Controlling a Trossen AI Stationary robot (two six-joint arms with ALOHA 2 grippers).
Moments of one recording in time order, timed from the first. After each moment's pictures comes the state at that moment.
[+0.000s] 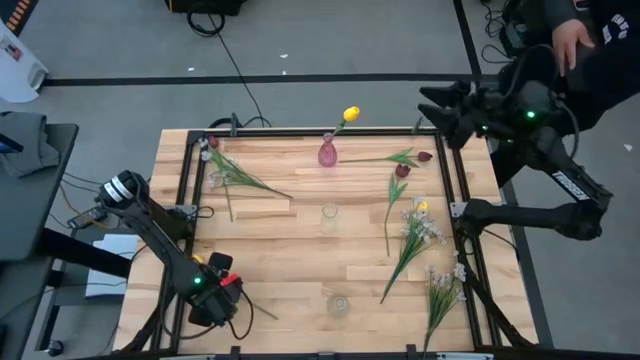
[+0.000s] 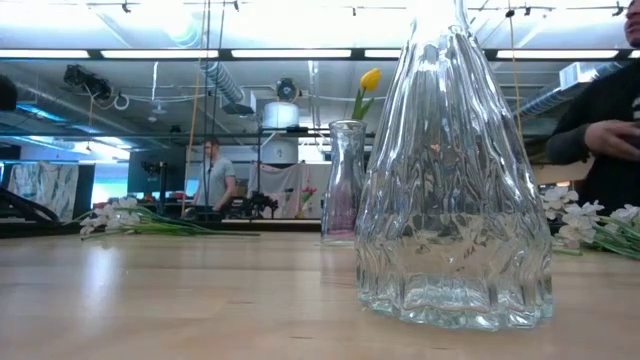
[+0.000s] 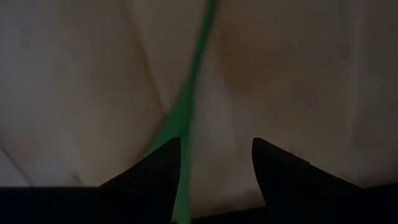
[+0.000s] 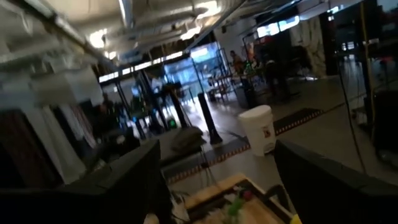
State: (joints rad) left arm -0.86 1.53 0.96 -0.99 0.05 -0.65; right arm -0.57 0.84 1.27 -0.26 -0.24 0.39
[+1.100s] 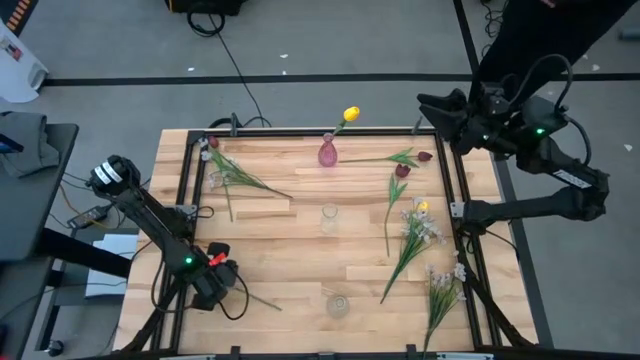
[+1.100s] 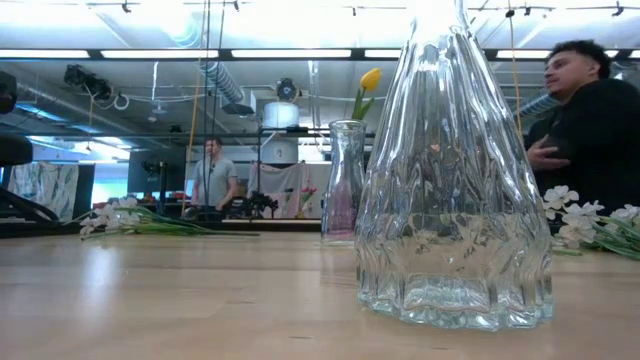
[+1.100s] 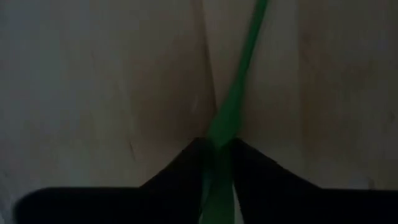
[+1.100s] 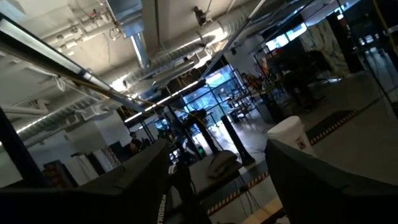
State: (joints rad) left arm -0.86 1.34 0.62 -0.67 -0.06 -0.71; right arm -0.24 0.87 1.27 -0.13 0.09 0.52
